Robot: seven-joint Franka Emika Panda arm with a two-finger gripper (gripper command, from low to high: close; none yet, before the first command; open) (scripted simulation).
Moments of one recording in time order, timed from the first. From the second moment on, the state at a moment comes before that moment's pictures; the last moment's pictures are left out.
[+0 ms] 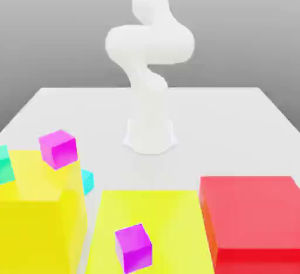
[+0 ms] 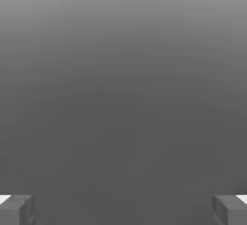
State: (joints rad) arm 0.04 -0.75 0.00 -2.35 0.04 2.33 0.79
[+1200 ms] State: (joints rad) arm -0.24 -0.10 -0.41 -3.02 0.03 2.91 0.59
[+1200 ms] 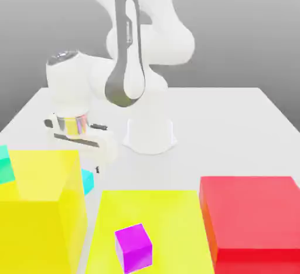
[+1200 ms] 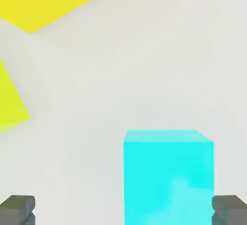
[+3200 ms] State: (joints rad) arm -0.51 -0.17 -0.22 -2.76 -0.09 2.71 0.62
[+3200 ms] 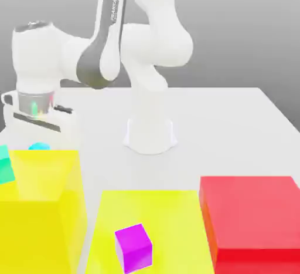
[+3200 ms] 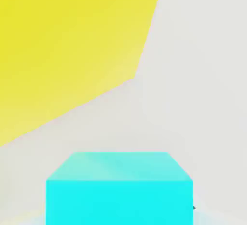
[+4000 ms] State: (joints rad) arm -0.43 -0.06 -0.07 -2.09 -0.03 2.02 1.47
